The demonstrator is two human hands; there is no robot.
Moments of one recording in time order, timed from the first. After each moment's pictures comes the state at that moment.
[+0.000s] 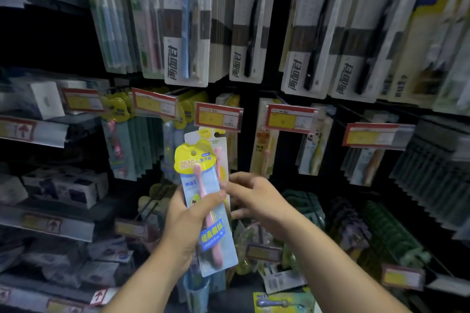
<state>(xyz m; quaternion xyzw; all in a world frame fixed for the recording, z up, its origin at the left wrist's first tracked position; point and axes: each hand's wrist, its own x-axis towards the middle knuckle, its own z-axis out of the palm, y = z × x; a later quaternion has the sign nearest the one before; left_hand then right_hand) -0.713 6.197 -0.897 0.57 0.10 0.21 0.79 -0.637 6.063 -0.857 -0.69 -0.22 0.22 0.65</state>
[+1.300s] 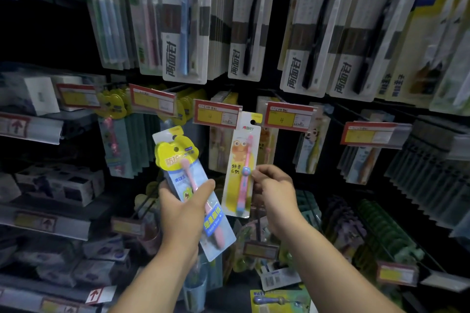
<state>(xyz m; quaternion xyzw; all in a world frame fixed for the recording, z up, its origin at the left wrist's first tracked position) -0.699 6.194 -0.897 0.54 0.20 0.32 0.75 -0.616 6.058 -0.875 -0.68 -0.05 0.03 0.73</state>
